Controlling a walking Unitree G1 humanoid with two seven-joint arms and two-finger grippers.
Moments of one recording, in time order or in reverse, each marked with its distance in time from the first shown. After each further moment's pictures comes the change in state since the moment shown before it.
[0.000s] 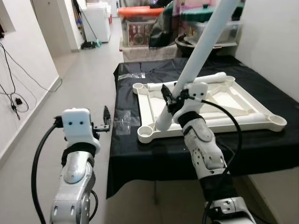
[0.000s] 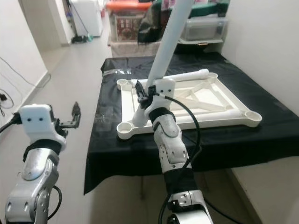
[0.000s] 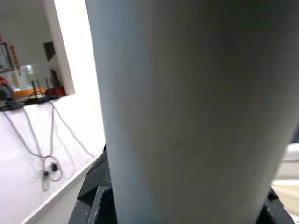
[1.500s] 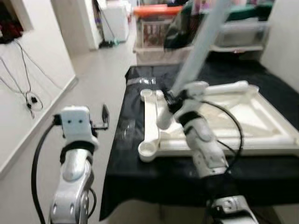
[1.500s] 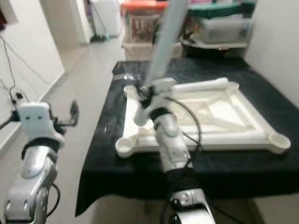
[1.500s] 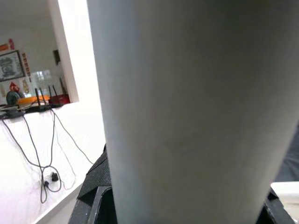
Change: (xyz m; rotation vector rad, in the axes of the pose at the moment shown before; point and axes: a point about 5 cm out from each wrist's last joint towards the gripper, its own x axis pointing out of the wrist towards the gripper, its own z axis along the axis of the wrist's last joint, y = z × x) left arm 0.002 -0.011 0.010 0.017 -0.057 -0.053; right arm -0.003 -0.017 0.006 -0.031 -0.031 -0.052
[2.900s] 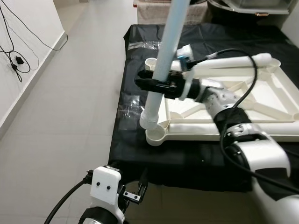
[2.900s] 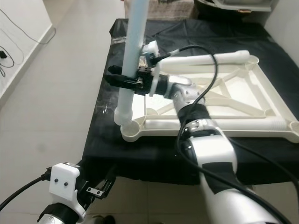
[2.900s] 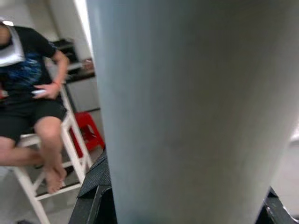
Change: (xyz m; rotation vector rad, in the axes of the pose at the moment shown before) left arm -0.131 -0.043 -0.034 -0.163 0.356 -0.467; right arm 0.044 -0.015 0.060 0.198 0.175 1.171
